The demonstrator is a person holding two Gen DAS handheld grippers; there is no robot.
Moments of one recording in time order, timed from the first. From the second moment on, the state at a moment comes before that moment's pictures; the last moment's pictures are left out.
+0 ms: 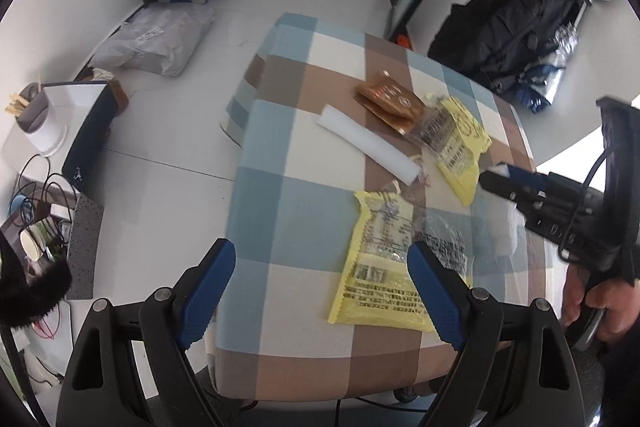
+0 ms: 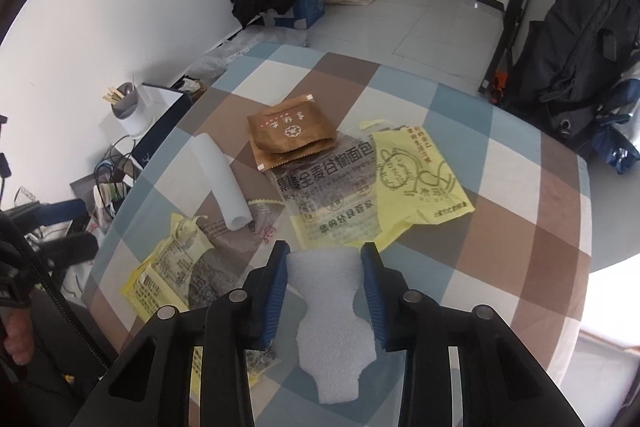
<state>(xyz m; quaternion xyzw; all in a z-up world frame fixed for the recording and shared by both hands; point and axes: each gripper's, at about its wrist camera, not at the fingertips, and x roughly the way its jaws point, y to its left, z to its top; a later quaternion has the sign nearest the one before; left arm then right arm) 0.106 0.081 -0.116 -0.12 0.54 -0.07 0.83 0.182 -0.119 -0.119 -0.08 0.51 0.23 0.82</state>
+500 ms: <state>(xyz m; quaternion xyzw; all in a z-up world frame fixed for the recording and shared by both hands) 0.110 0.029 -0.140 -0.07 0.58 -0.13 0.80 0.177 -0.175 -0.093 -0.02 0.49 0.21 0.84</state>
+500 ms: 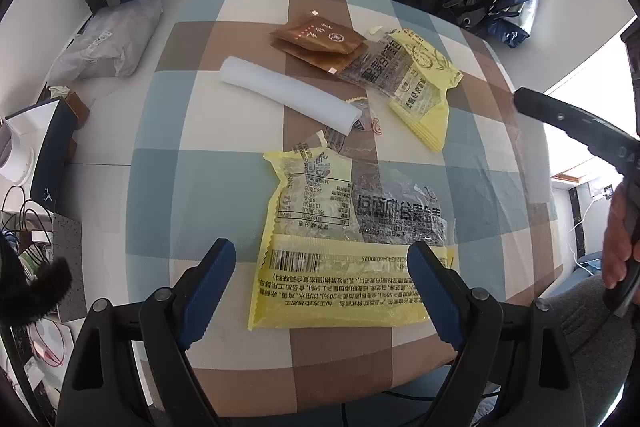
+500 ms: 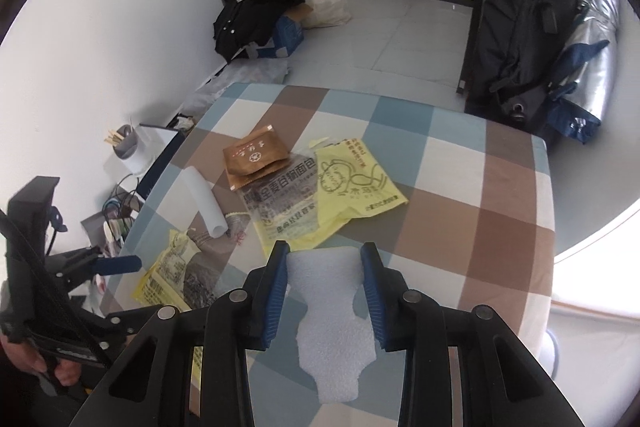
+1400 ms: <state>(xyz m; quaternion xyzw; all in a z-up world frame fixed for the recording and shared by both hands) 0.086 -0.008 -0.142 0.09 0.54 -0.12 0.82 0.171 -0.231 -0.080 0.04 0.49 0.19 0.85</state>
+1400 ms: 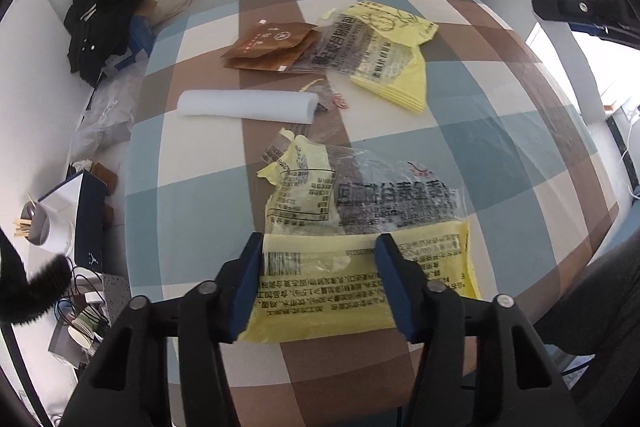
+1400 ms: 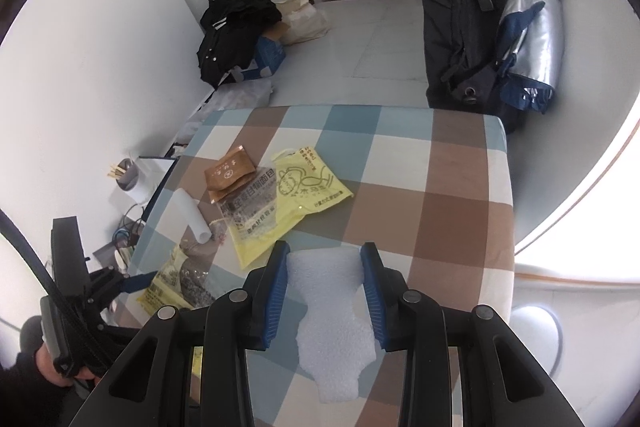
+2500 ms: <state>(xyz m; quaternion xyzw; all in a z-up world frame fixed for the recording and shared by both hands) 0.081 -0.003 -0.104 -0.01 0.51 -0.19 0.84 0.166 -0.247 -0.077 0.09 0.48 0.17 0.86</state>
